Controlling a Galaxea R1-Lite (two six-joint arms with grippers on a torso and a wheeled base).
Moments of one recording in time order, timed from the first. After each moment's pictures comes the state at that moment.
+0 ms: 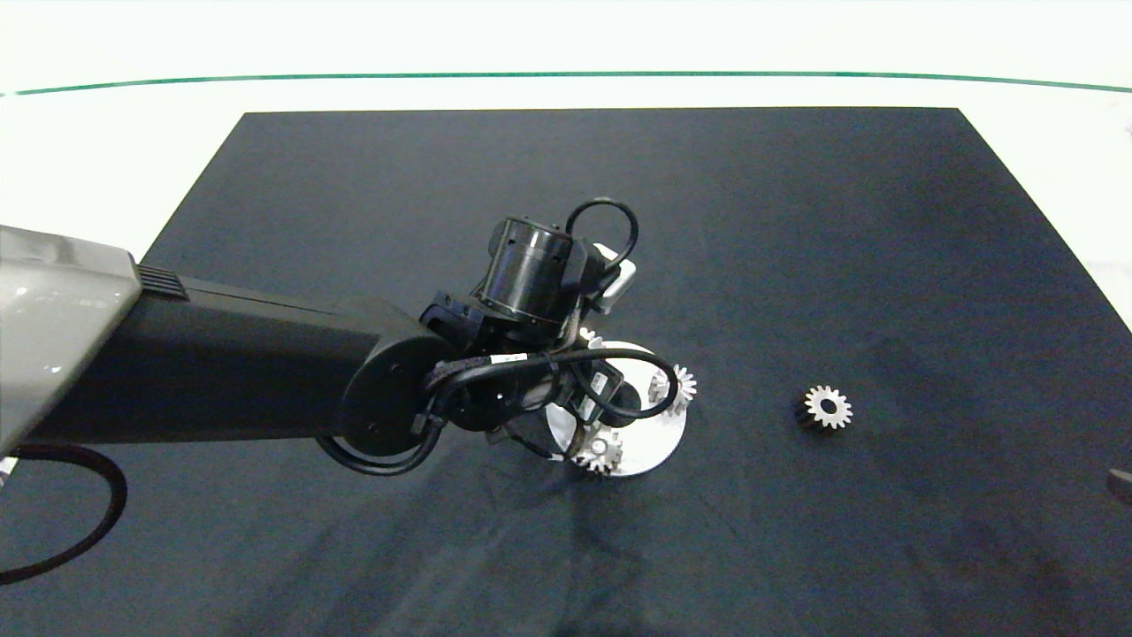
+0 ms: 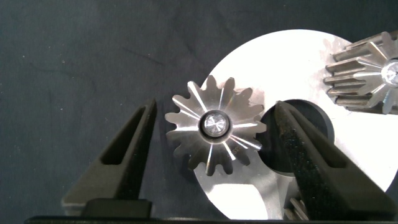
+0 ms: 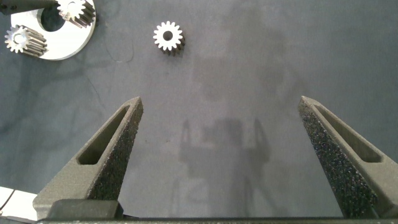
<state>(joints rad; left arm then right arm) -0.76 1.94 -1.37 -0.06 0.29 0.20 0.15 0.80 -0.78 0.34 0.01 -0.03</state>
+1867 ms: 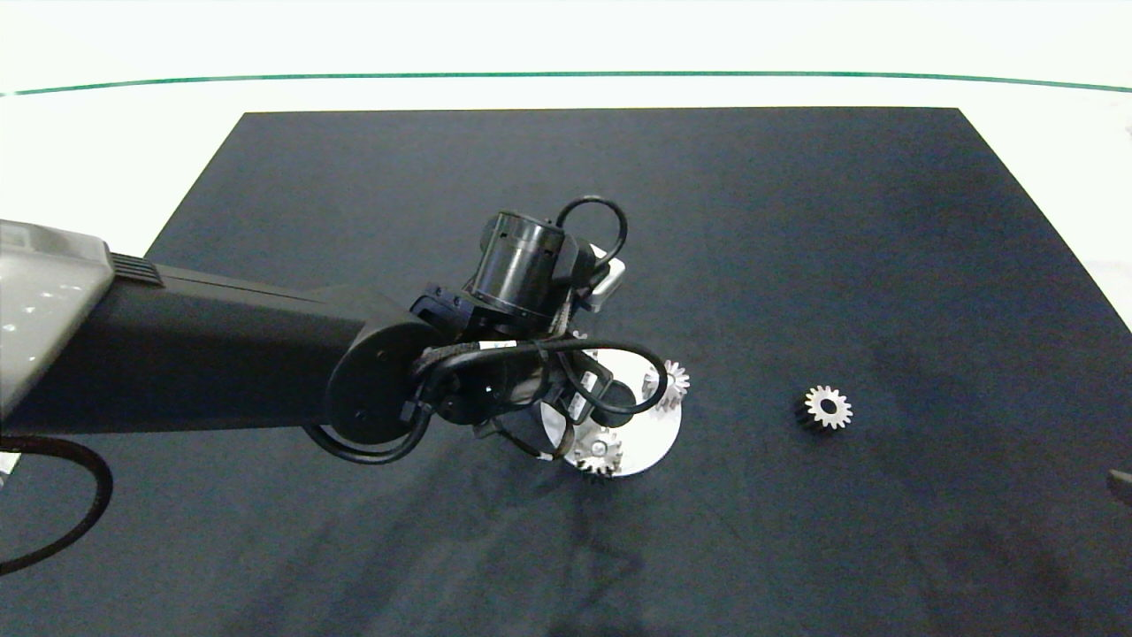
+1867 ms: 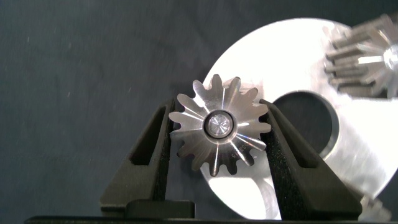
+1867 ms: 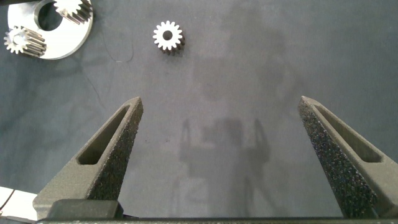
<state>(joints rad) -0.75 1.92 -1.38 0.02 0.29 0.19 0.15 0.80 -0.77 0.34 0.01 -0.03</state>
